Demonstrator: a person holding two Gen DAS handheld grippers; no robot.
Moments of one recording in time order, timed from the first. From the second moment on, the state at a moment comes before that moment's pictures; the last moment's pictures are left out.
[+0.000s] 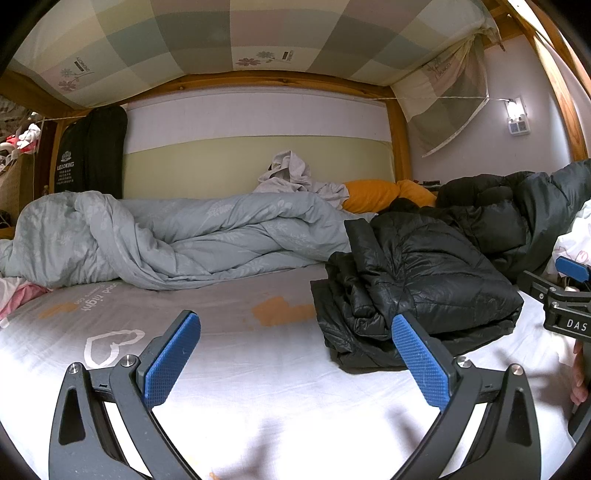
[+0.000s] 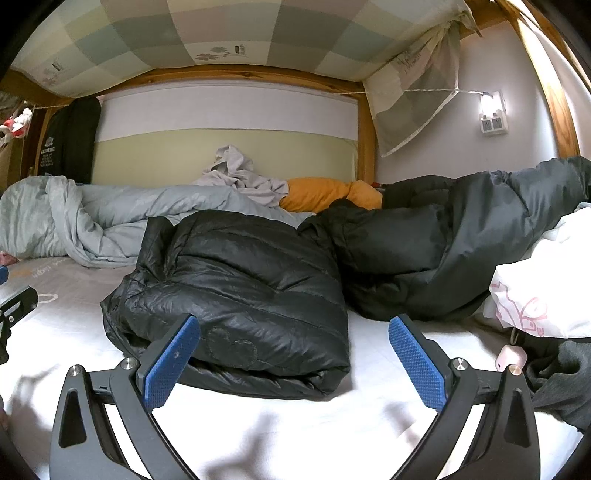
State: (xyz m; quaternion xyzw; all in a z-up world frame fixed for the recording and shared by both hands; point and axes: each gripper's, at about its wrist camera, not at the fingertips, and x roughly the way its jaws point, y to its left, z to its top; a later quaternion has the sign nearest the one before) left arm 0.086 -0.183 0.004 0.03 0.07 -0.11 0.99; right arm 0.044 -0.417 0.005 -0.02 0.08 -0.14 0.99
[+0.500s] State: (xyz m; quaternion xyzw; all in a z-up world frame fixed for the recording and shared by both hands) left arm 0.086 -0.183 0.004 0.03 0.07 -0.11 0.99; right arm 0.044 -0.415 0.004 -0.03 0.09 -0.14 0.99
